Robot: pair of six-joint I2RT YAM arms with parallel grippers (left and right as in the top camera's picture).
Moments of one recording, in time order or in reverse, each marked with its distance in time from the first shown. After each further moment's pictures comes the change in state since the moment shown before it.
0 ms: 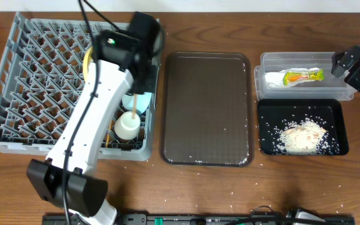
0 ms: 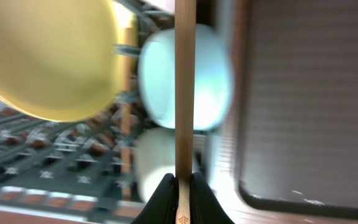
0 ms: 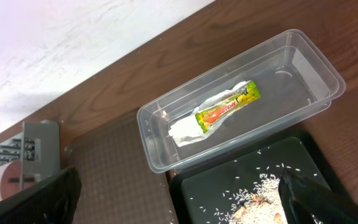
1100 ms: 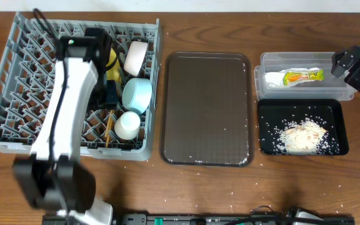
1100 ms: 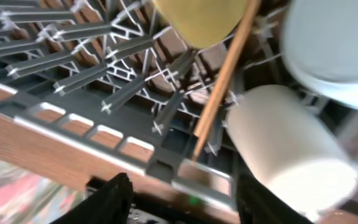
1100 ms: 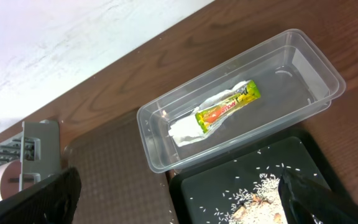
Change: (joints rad) left arm 0.272 -0.018 -0.189 -0.085 -0.047 -0.015; right arm 0.000 0.000 0.000 0.000 0.000 0.000
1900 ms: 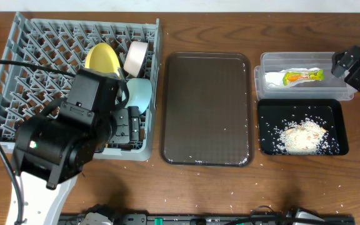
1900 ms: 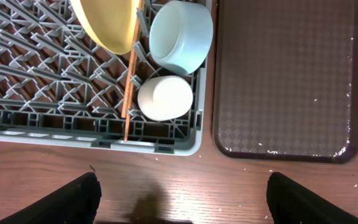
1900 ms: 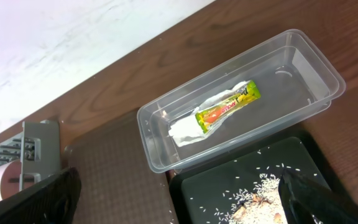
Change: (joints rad) left arm -0.325 -0.534 0.004 -0.011 0.087 -0.094; right arm 0.000 0.000 0.000 0.000 0.000 0.000
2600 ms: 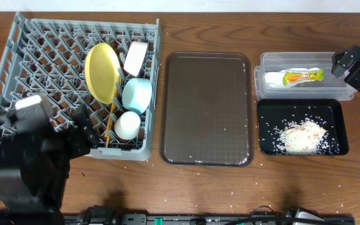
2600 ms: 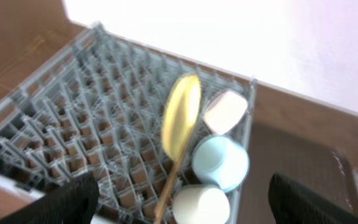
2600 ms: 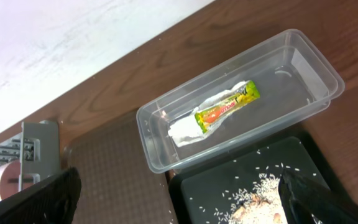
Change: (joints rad) left arm 0.388 -0.500 -0.404 0.538 -0.005 0.088; right arm 0.000 0.000 0.000 0.000 0.003 0.000
